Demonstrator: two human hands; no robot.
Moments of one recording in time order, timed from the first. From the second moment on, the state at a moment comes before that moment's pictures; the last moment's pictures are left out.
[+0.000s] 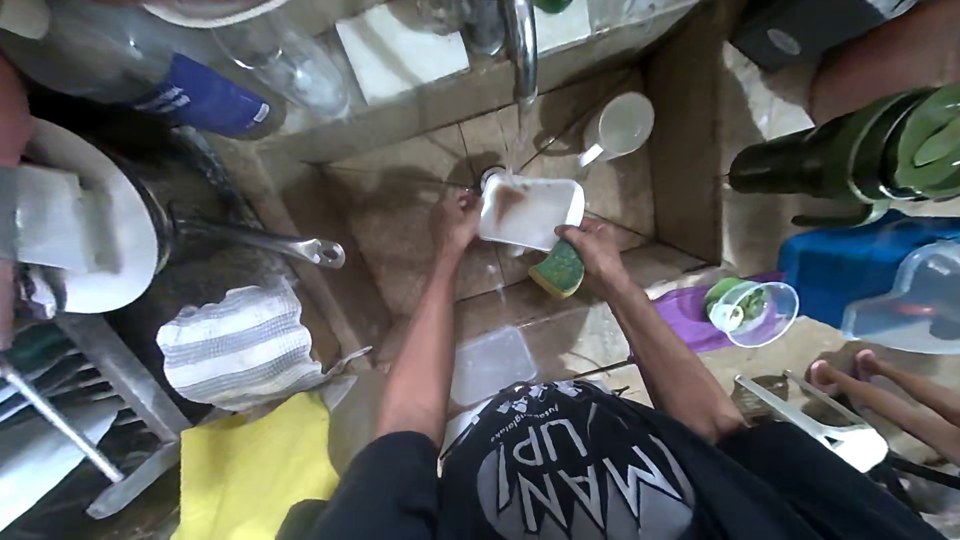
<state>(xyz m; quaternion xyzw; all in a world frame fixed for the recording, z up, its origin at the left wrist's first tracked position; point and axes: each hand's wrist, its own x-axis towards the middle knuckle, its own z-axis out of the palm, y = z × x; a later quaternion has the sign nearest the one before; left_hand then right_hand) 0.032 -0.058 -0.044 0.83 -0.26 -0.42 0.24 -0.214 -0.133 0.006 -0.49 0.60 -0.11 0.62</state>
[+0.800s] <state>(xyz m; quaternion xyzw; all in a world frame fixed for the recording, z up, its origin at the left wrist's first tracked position) 0.031 -0.063 -0.059 0.79 -0.15 -0.53 0.28 -0.177 -0.158 0.038 -0.63 0.52 -0.06 0.56</state>
